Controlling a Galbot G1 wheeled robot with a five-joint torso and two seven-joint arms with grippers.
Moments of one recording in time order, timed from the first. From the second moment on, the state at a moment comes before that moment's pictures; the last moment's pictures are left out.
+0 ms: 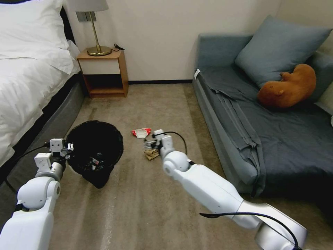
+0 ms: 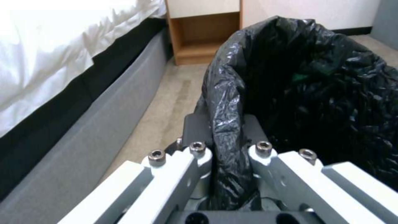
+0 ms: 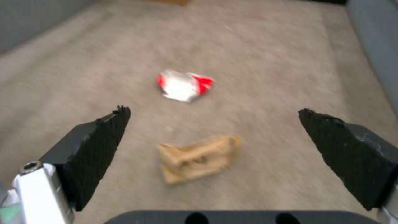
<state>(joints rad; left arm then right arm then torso) 1.17 -1.13 -0.81 -1.72 -0.31 0.31 0.04 -0.48 1.34 -0.40 1.25 0.71 -0.30 0.42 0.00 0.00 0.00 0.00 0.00</state>
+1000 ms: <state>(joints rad) 1.20 -1.07 -0.88 -1.68 -0.39 0.29 0.05 -0.55 1.34 -0.30 1.12 0.59 -0.32 0.38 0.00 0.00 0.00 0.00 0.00</state>
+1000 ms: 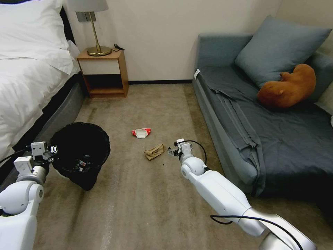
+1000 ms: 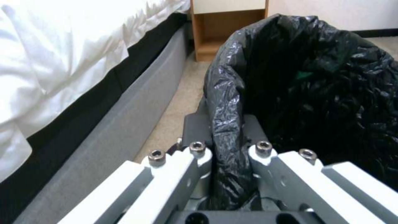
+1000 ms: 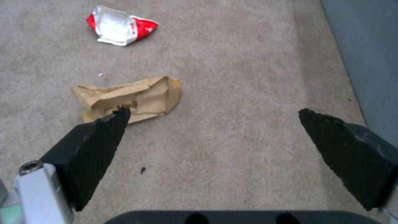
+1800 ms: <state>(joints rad) 1.19 -1.06 -0.89 -1.62 -0.40 0.26 0.06 -0.55 1.36 -0.32 1.07 0.57 -0.29 0.35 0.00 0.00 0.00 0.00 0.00</state>
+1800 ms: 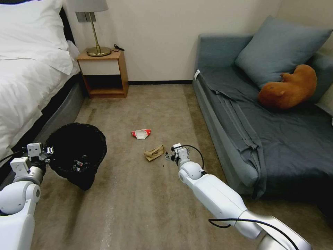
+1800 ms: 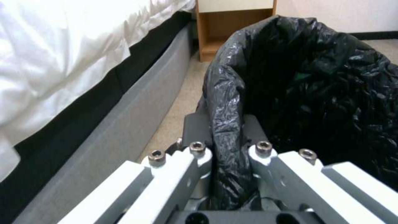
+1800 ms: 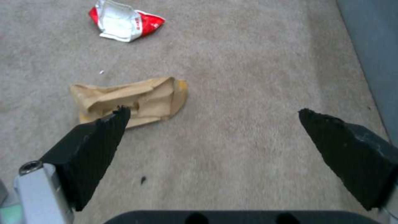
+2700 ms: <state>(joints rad) 1.19 -1.06 -0.89 -1.62 -0.39 0.26 0.06 -0.56 1.36 -0.32 1.06 0.56 -0.28 0.34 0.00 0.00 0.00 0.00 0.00</state>
